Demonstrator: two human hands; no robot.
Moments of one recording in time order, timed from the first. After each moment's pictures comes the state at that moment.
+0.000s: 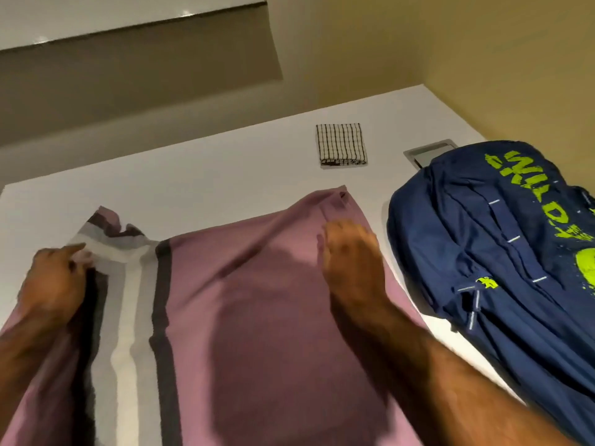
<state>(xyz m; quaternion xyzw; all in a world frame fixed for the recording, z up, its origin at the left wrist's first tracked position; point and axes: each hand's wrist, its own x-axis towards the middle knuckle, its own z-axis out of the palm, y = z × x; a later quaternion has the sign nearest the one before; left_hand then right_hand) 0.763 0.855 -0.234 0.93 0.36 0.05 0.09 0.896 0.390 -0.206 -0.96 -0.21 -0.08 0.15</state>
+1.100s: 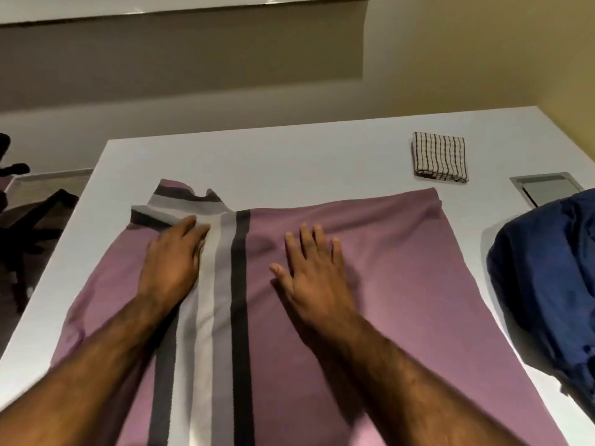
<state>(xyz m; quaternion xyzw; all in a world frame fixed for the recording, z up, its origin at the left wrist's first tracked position) 0.750 0.817 -0.250 0.97 0.23 0.09 0.08 0.847 0.566 -0.252 -0.92 -0.36 0.09 0.10</state>
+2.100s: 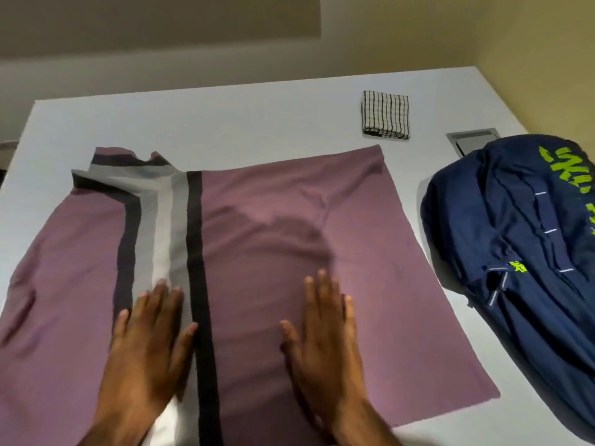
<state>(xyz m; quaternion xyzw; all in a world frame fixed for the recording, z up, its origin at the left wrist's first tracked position) 0.596 0.670 -0.262 0.95 0.30 -0.03 0.09 0.711 0.418 -0.260 -0.96 -0.24 0.04 0.12</state>
